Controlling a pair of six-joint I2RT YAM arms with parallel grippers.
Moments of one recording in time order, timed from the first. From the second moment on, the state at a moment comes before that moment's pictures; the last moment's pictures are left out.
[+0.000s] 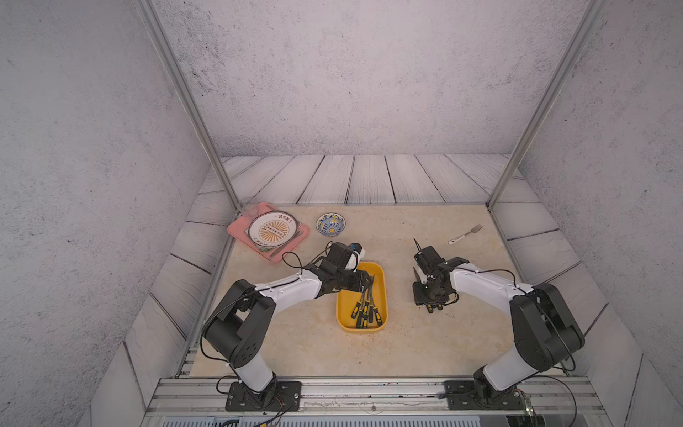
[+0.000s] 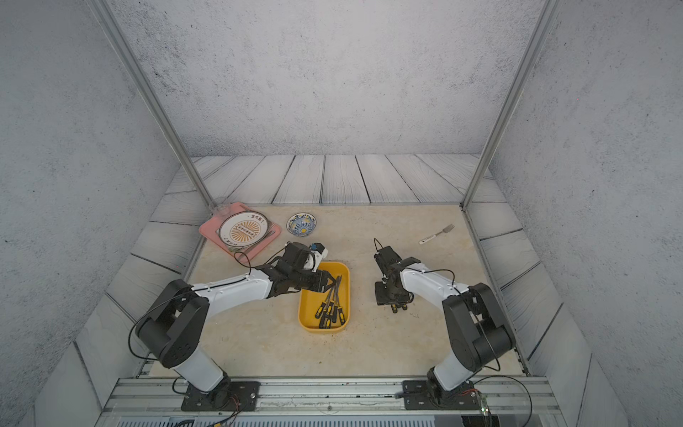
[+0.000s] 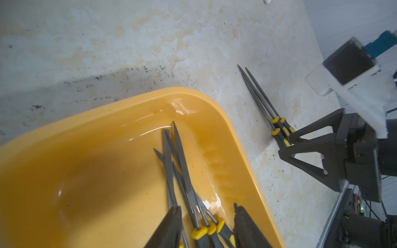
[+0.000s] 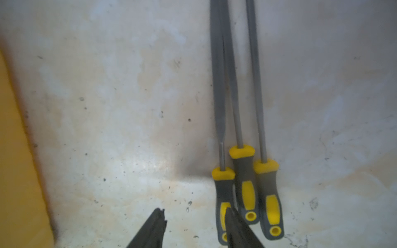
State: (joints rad) left arm -0.65 1.66 0.96 -0.11 0.36 -0.41; right arm 0.45 1.59 0.94 -0.75 0.00 0.36
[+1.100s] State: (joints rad) left arm -0.66 1.70 1.04 0.04 0.50 -0.54; right arm 0.44 1.41 0.91 -0.58 -0.48 0.33
